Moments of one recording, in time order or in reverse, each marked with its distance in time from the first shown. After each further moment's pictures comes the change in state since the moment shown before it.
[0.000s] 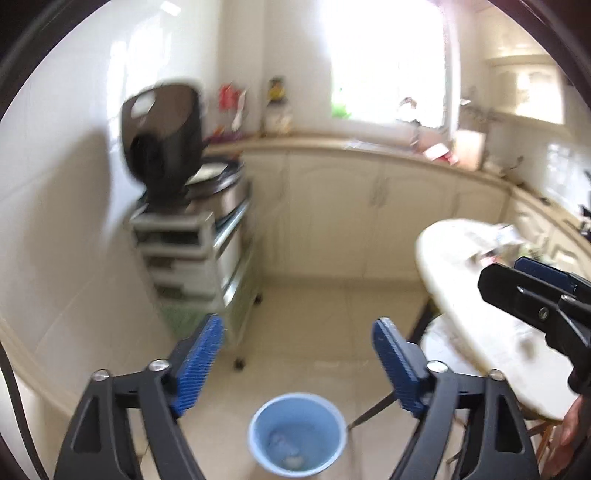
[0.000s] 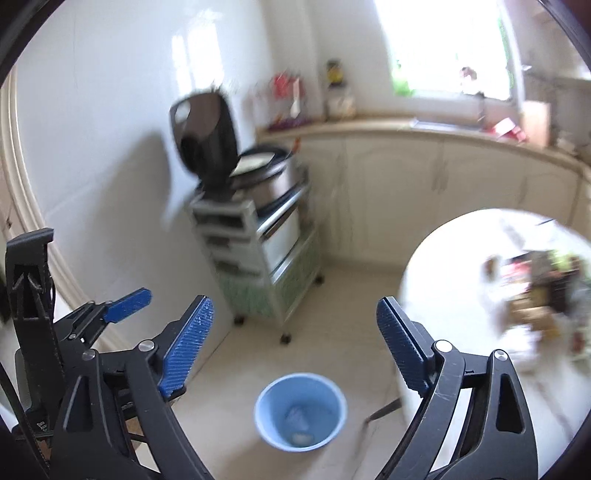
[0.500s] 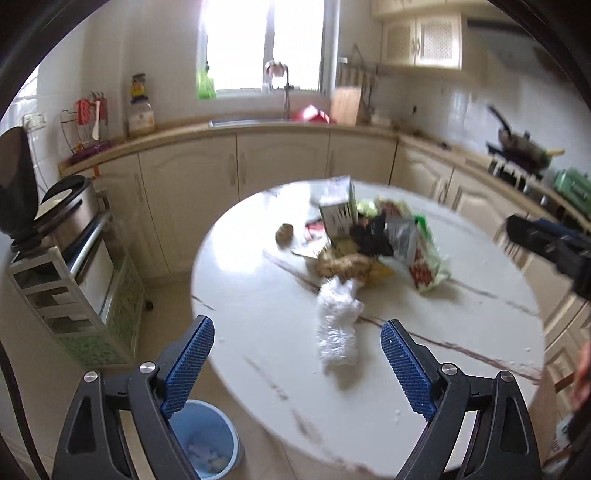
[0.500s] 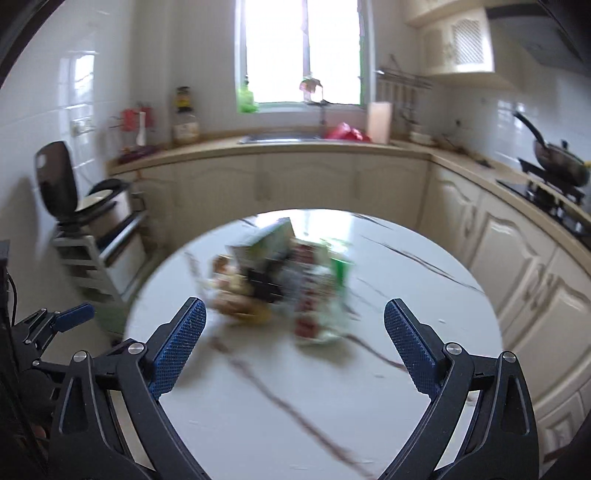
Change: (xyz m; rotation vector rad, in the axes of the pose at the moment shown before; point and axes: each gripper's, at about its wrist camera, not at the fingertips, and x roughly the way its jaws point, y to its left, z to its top) left arm 0.058 -0.182 0.007 0.214 0.146 -0.331; right arm -0.137 -0.197 -0.018 0.147 -0.010 -0.496
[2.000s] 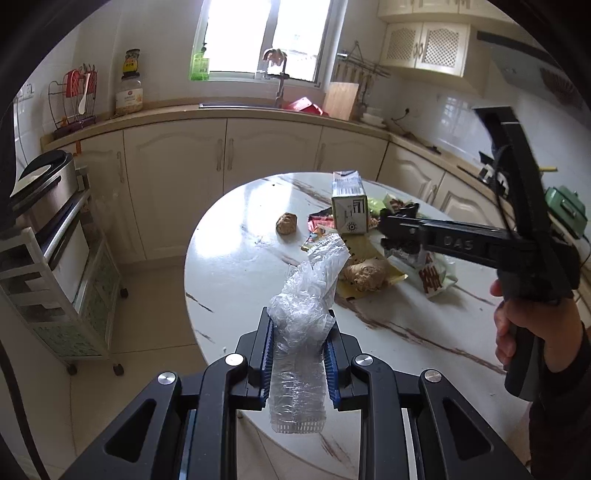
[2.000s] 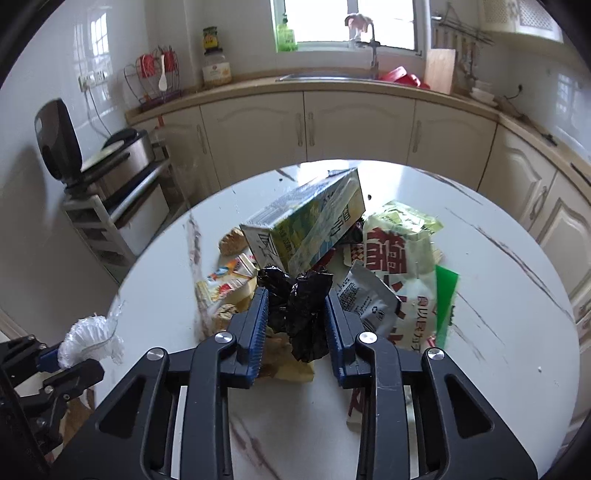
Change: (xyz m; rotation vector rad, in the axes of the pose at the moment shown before) left arm 0.054 0.061 0.015 -0.085 0.012 -0.122; right arm 0.142 0.026 0.017 -0.057 0.202 0.196
